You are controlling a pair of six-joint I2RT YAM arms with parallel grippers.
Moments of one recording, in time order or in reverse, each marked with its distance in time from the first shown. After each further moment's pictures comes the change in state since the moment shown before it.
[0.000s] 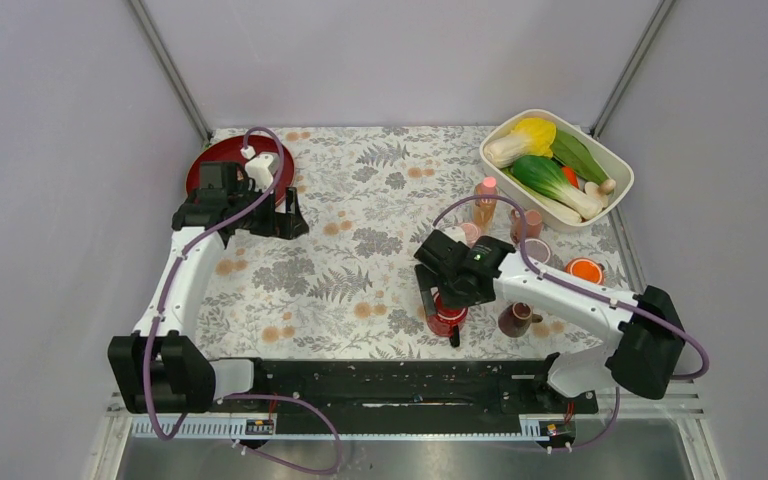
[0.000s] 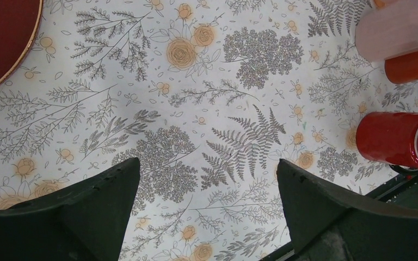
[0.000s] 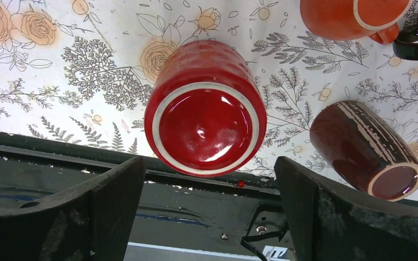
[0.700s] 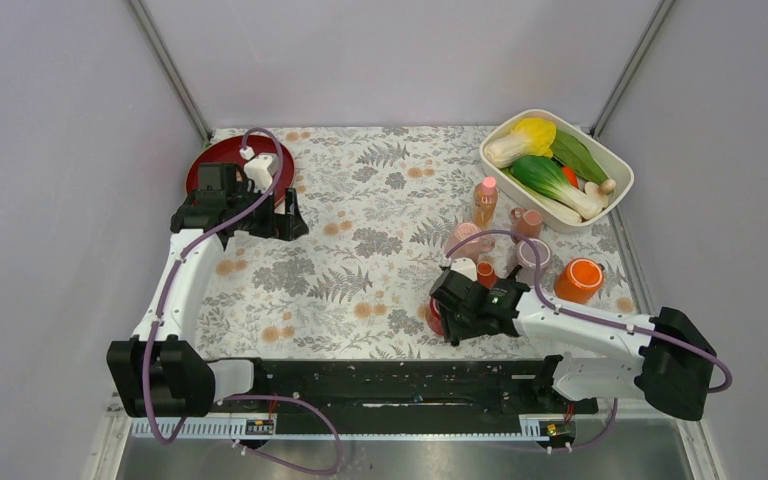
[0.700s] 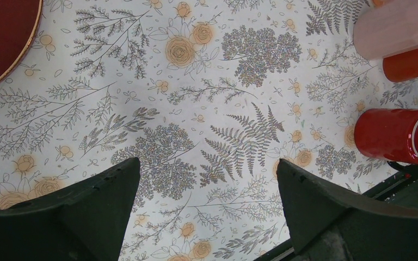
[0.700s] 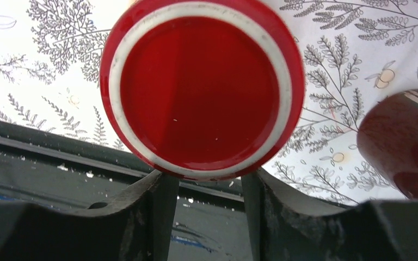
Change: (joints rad) left arm 0.000 -0.021 -0.002 -0.018 0.000 0.000; right arm 0.085 -0.182 -0.346 0.236 -0.026 0.085
